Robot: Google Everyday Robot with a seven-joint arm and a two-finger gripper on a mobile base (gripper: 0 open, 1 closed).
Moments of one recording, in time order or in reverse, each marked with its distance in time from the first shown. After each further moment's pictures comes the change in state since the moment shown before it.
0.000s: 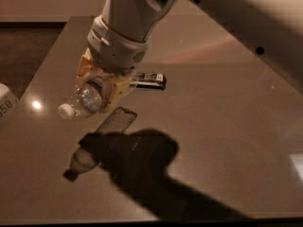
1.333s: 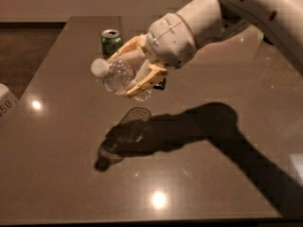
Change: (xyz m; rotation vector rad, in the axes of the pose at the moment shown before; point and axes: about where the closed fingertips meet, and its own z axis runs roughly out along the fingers) arm 0.029 0.018 -0.051 0.253 -0.531 0.240
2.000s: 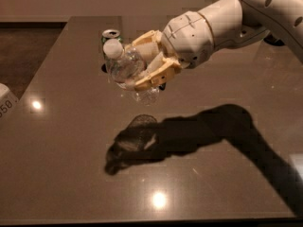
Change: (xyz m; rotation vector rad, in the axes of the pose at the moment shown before) arm -0.016 0.009 -0.027 0.068 -0.140 0.148
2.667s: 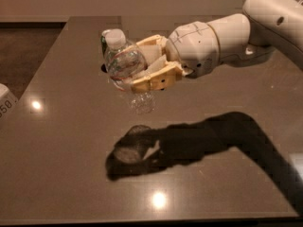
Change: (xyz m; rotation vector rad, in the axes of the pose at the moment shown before) arm -0.018 0.011 0.003 0.077 -0.158 0.131
